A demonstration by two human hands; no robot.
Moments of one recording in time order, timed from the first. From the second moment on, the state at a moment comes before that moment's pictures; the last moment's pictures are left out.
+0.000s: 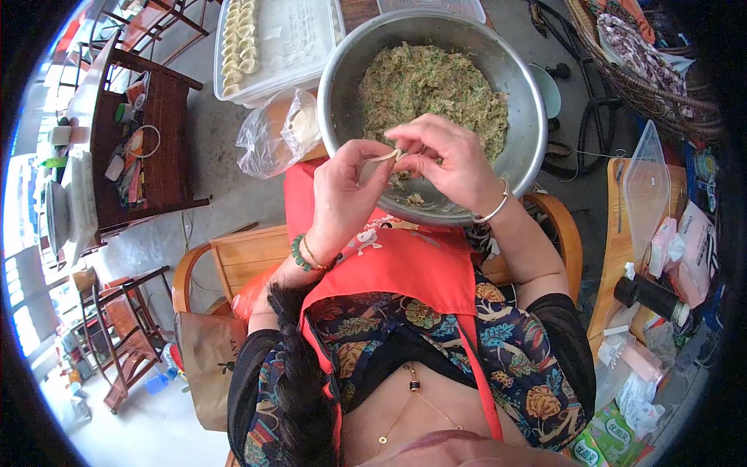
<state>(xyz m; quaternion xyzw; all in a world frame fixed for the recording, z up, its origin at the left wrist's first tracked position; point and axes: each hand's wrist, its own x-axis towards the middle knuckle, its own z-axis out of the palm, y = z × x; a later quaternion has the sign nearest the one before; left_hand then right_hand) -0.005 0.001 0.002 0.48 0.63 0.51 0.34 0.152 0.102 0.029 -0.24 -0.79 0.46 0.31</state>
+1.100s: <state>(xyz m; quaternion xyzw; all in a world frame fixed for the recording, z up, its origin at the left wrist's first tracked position) -0.005 0.004 0.020 0.38 0.55 0.60 0.44 0.156 0.108 0.032 -0.20 -0.86 0.34 0.33</state>
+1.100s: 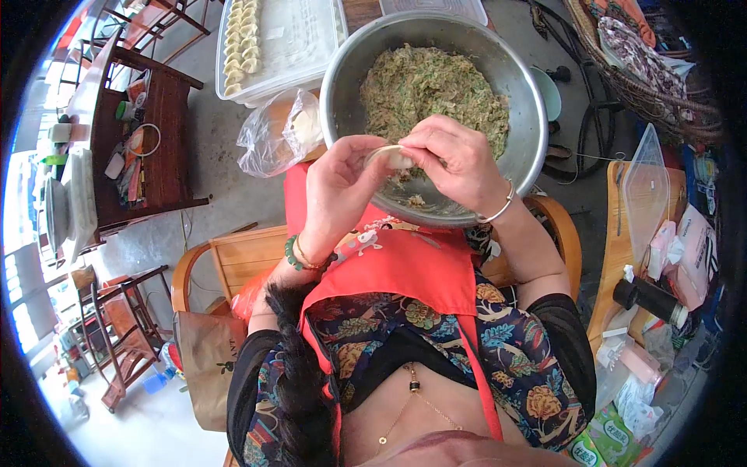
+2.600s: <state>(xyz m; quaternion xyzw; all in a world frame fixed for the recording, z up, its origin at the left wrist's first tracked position) -0.001 -0.001 0.016 0.56 0.64 0.48 0.20 0.150 0.101 0.029 -0.18 -0.86 0.30 0.36</state>
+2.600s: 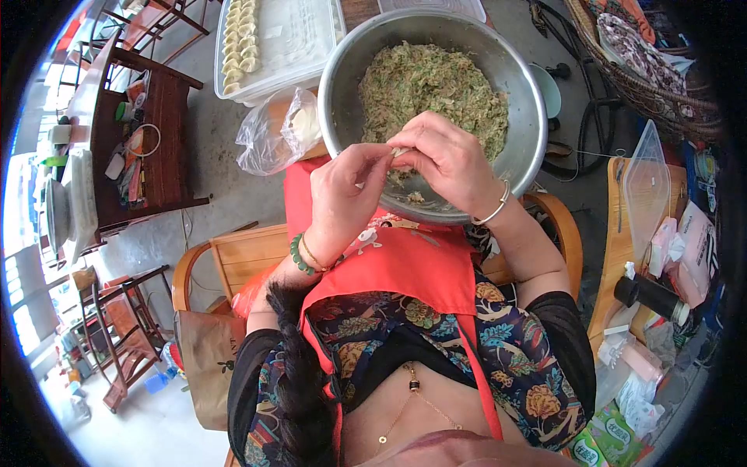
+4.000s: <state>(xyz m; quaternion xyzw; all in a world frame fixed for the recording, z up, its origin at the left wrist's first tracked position) 0.005 -0.006 0.003 0.42 0.57 0.60 0.37 0.146 0.102 0.036 -0.20 -0.86 0.27 0.37</state>
